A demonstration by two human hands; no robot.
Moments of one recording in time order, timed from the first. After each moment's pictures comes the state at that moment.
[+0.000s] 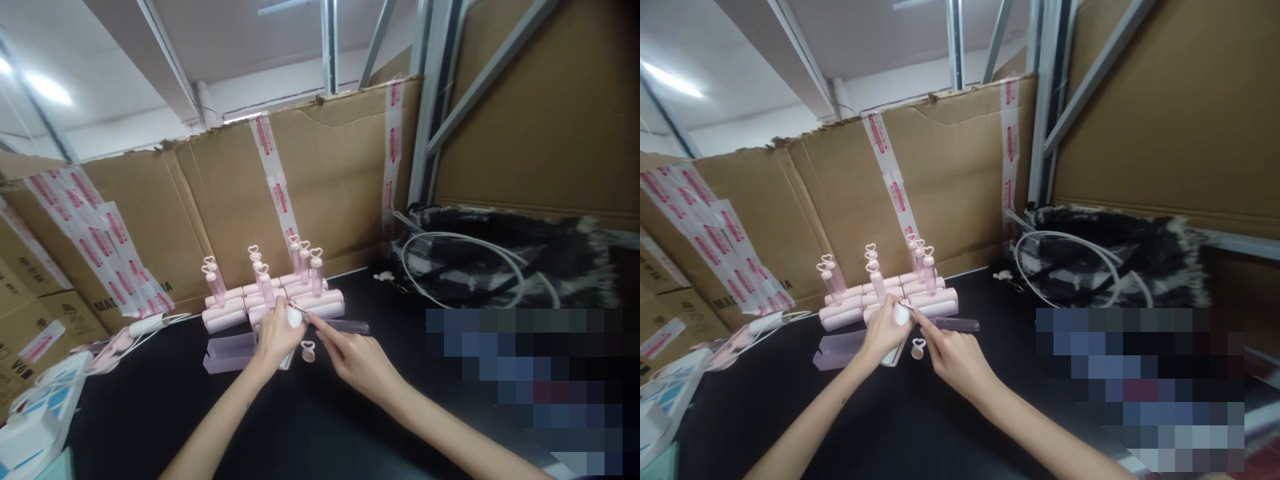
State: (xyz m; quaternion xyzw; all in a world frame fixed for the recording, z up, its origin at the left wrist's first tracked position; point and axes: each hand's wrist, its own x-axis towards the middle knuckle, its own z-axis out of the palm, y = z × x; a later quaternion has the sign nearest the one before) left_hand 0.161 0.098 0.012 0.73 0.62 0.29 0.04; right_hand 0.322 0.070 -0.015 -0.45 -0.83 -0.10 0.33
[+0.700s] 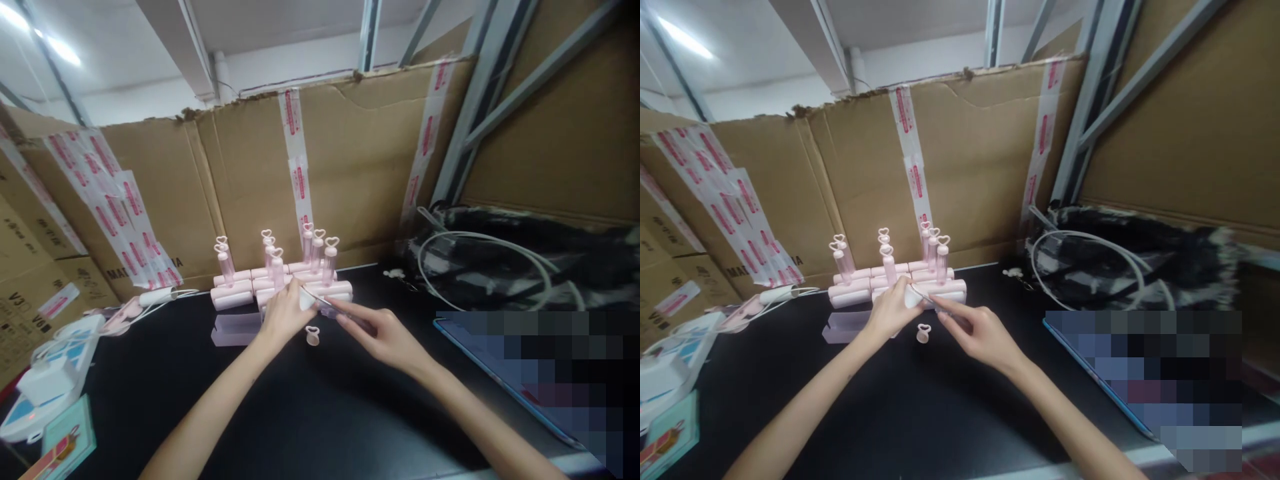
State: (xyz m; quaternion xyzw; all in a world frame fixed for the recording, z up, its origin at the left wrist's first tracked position) left_hand 0.155 0.085 0.033 0.74 0.62 0.27 0.06; right_hand 0.347 0.078 0.009 -0.41 -0.83 0.10 0.35
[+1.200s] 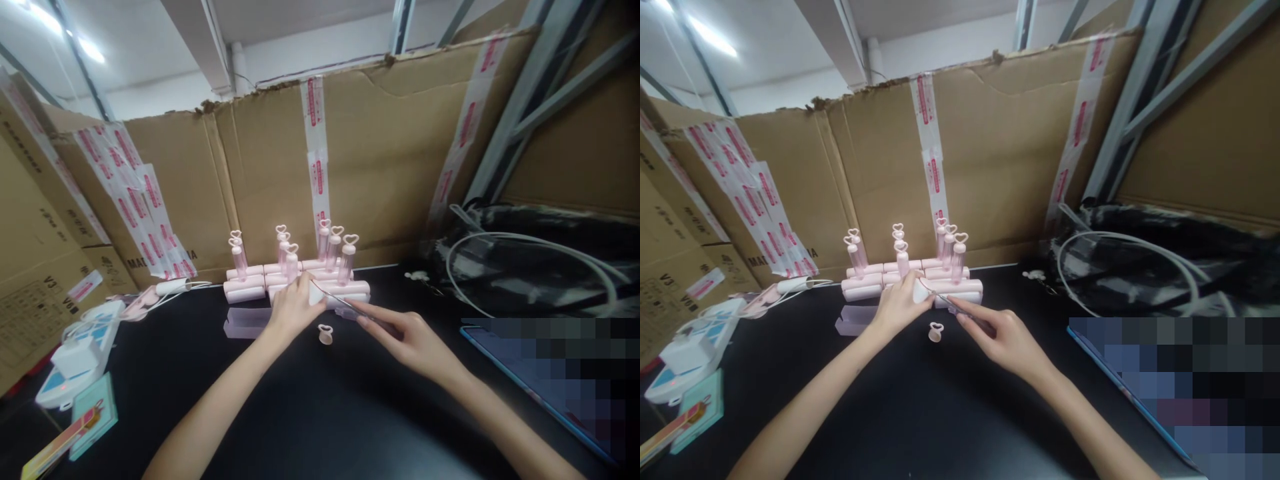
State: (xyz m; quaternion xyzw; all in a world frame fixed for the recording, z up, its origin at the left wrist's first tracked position) left_hand 0.146 0.088 0.030 0.73 0.62 0.28 0.01; right_hand 0.347 0.076 0.010 -0.42 -0.82 0.15 0.35
